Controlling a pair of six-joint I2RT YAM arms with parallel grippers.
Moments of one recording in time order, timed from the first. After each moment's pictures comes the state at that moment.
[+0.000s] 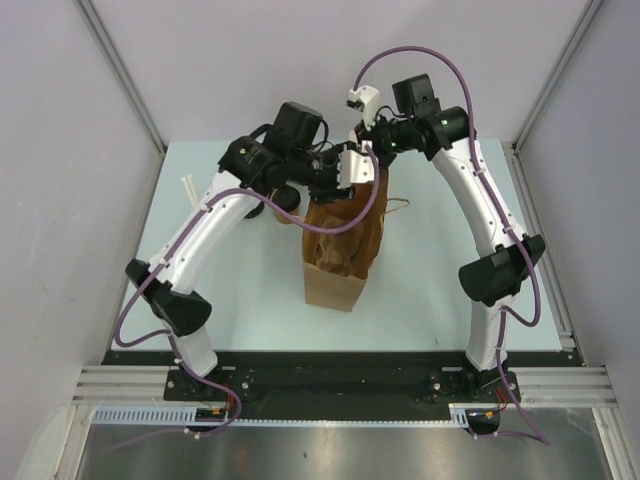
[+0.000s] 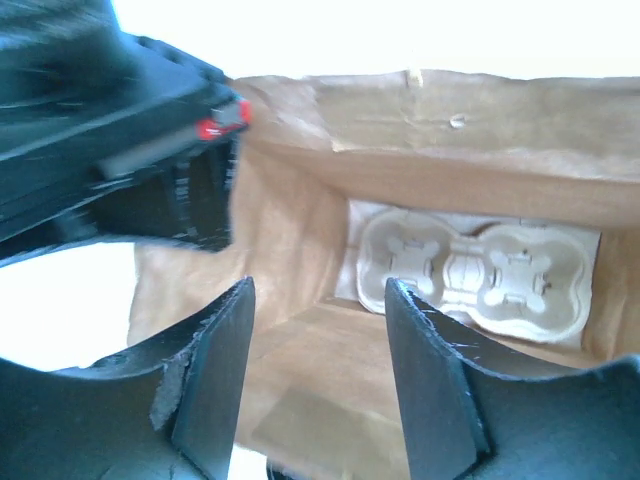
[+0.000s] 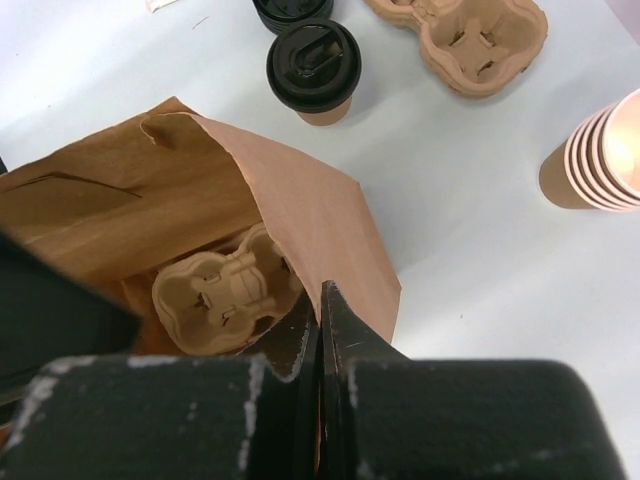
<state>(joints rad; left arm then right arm) -0.69 1.77 2.13 -1.07 0.42 0.92 0.43 1.97 2.34 -1.09 -0.53 -0.33</state>
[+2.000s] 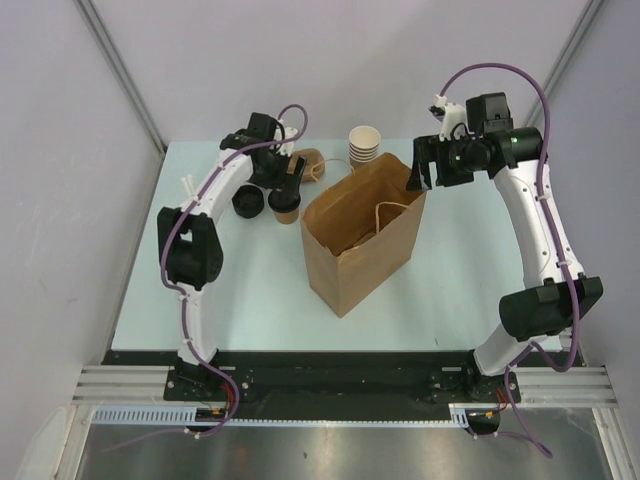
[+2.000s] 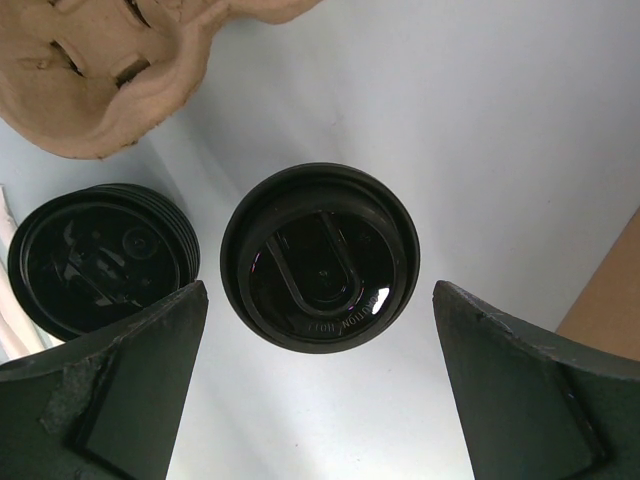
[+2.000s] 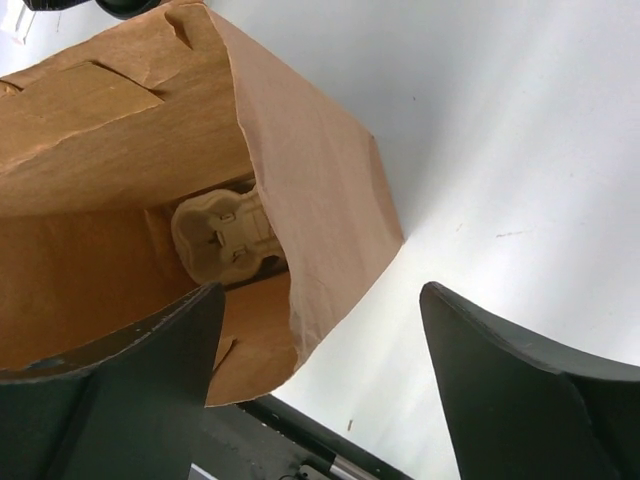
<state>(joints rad) -0.28 2.10 1.97 -0.88 0.14 0.09 0.17 1.64 1.95 -1.17 -0.37 -0.02</state>
